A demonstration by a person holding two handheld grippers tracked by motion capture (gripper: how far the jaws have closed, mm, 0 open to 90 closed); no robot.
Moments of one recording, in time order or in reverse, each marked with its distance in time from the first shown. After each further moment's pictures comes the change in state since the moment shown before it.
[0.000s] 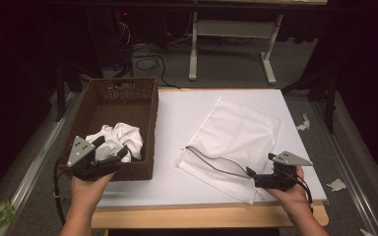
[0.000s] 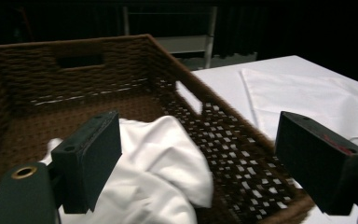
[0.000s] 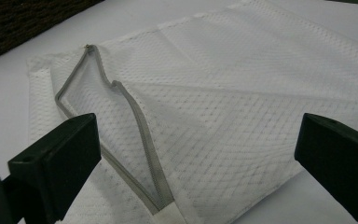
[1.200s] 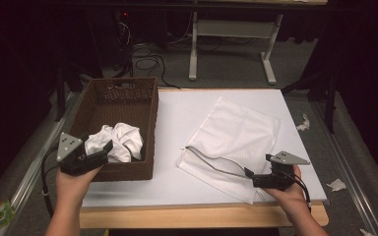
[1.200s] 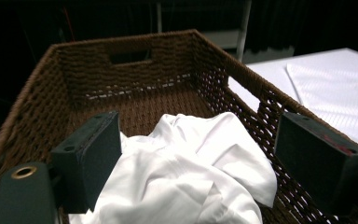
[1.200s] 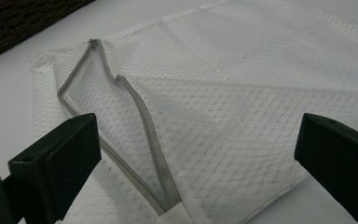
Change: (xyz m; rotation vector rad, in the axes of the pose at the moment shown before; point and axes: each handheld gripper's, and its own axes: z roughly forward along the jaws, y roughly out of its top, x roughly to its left) left arm 0.028 0.008 0.007 0.053 0.110 0.028; right arm -0.001 -0.002 0.007 0.024 0.026 0.008
